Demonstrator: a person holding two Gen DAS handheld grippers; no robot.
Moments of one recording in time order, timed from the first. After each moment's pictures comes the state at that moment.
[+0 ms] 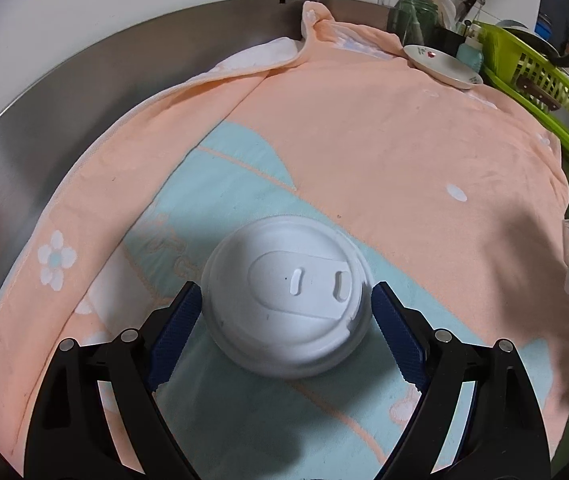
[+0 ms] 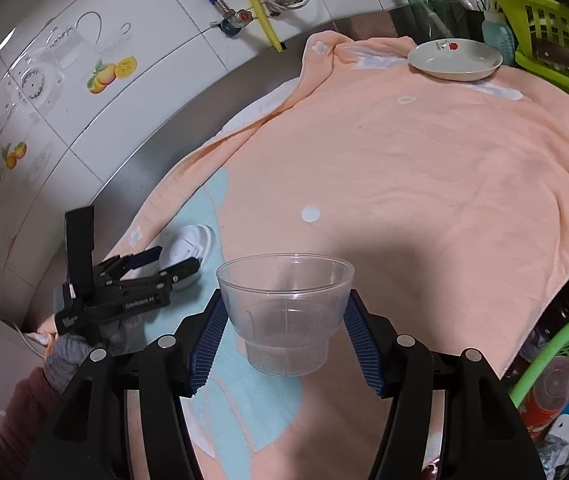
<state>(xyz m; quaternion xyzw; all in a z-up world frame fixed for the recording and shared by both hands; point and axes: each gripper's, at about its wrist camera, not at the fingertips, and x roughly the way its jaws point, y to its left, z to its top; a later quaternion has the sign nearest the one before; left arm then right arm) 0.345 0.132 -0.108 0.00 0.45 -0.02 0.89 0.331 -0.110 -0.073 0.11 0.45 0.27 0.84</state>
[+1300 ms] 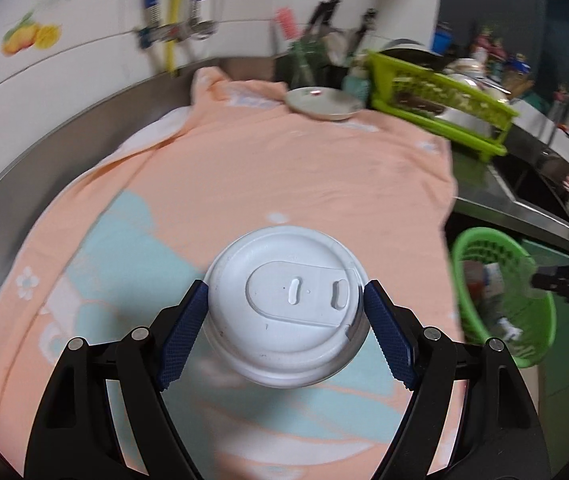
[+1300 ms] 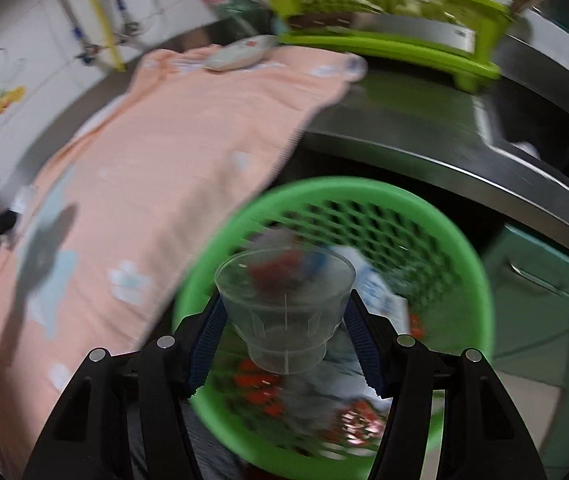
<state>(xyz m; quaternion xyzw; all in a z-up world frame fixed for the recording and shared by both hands) 0.263 0.025 -0.042 0.01 0.37 -0.14 0.92 0.214 -0.334 -0.098 0.07 0.47 0.04 0.88</state>
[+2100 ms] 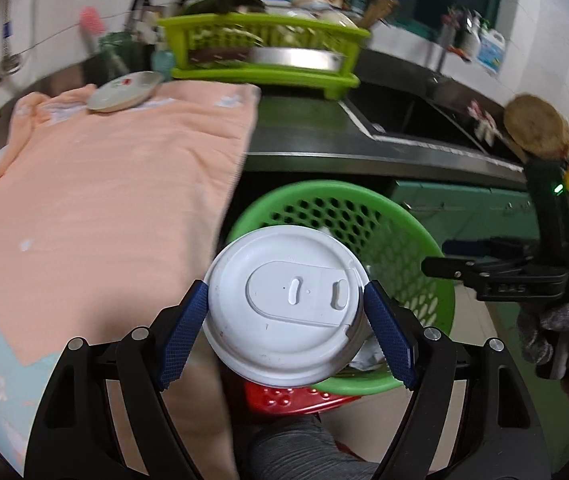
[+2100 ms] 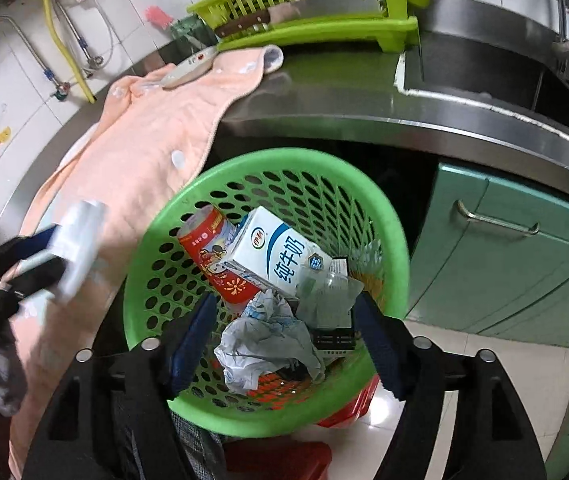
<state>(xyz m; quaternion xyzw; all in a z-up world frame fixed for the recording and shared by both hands) 0.219 -0.204 -0.067 0.07 0.40 -0.31 0.86 0.164 -0.410 -0.110 0.14 0.45 0.02 0.88</state>
